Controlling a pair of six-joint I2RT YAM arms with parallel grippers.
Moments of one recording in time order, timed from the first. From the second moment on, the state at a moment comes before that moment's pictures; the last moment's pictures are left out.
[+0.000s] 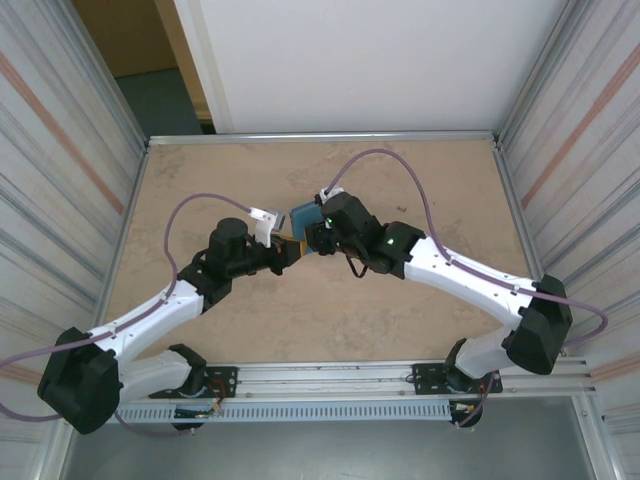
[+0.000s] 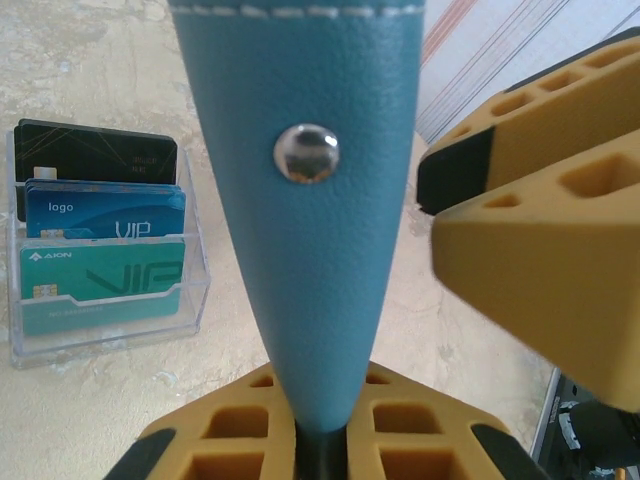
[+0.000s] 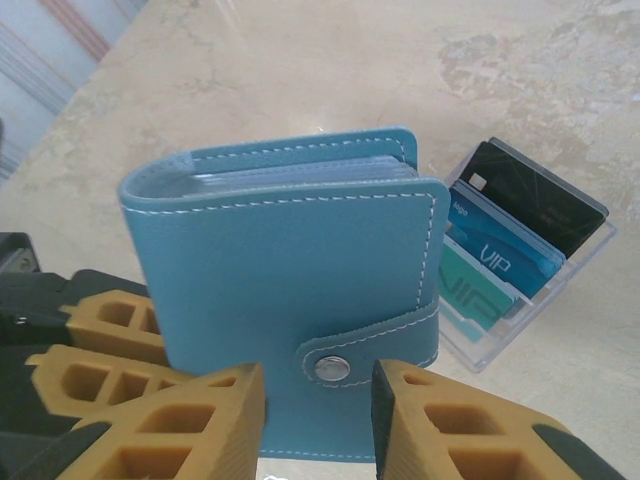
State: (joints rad) left arm -0.59 1.10 0.61 0.12 0.41 -0.39; right arm 0.95 1.43 1.24 -0.49 0.21 0.49
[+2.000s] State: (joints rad) left arm -0.55 1.05 0.61 0.10 0.57 -0.35; right arm 0.78 1.34 1.15 -0.50 0.12 0.52
